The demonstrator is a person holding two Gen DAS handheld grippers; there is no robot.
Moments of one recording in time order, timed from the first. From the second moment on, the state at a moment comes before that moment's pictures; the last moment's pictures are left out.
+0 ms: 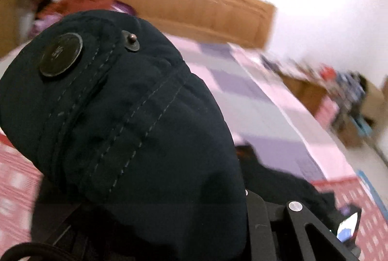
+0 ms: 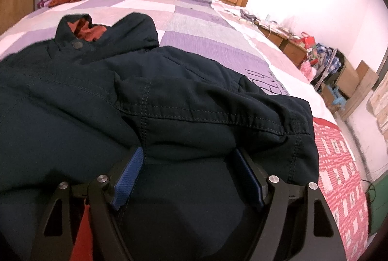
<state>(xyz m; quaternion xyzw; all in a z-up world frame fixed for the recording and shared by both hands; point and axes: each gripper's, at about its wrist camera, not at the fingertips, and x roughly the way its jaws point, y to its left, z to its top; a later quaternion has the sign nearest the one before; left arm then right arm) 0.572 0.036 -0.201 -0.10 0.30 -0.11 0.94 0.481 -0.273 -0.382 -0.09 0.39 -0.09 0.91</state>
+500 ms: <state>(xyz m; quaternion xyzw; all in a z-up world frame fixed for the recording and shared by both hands) 0.539 -0.162 -0.292 0.04 0.37 -0.23 0.90 0.384 -0.361 -0.304 -0.05 0.34 -0.10 0.93</state>
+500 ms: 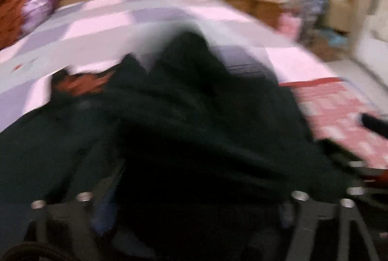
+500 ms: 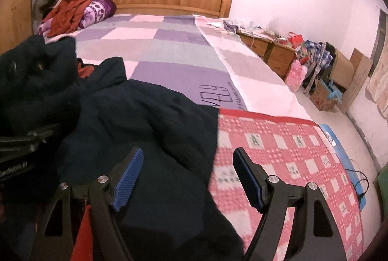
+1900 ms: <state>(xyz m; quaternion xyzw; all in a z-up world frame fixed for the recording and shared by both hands) 0.548 0.117 -0.344 0.01 0.41 0.05 0.91 0.455 -0.310 -0.354 -0.06 0.40 -0.08 0.91</state>
